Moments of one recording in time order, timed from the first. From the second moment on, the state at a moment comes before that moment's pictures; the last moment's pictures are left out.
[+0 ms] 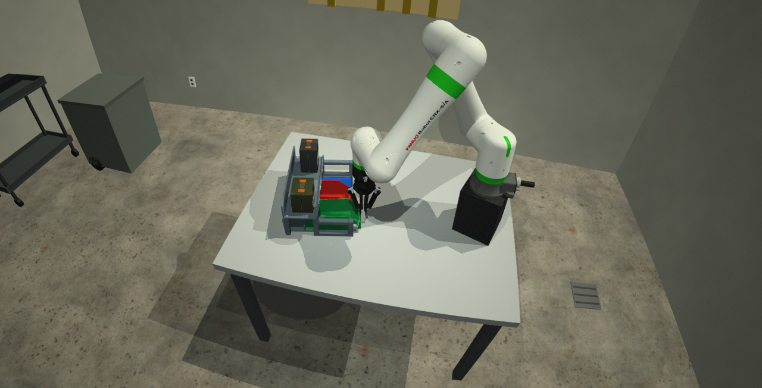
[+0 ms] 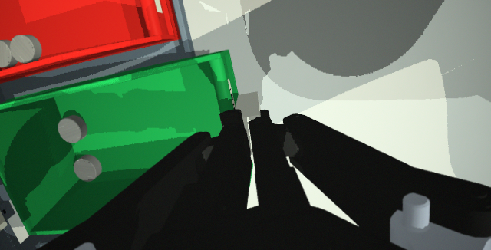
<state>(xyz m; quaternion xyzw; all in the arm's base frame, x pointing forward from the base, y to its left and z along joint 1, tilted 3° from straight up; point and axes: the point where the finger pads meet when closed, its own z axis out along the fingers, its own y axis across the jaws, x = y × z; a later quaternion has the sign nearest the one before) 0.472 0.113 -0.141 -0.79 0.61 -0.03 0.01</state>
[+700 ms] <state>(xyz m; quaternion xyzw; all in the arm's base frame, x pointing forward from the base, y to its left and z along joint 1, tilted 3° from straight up) 0.486 0.117 -0.140 -0.79 0.61 -0.03 0.01</state>
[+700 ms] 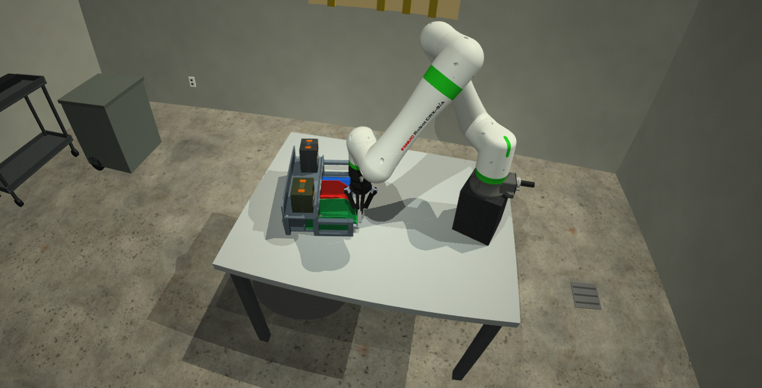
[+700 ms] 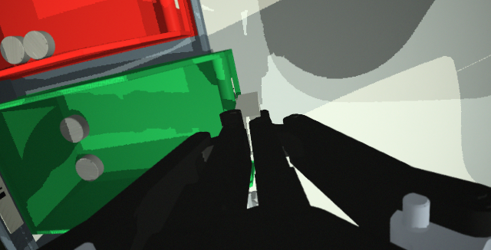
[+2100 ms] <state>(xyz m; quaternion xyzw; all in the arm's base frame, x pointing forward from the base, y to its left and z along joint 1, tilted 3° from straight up) 0.508 0.123 -0.139 -0.79 0.61 -0.03 0.01</state>
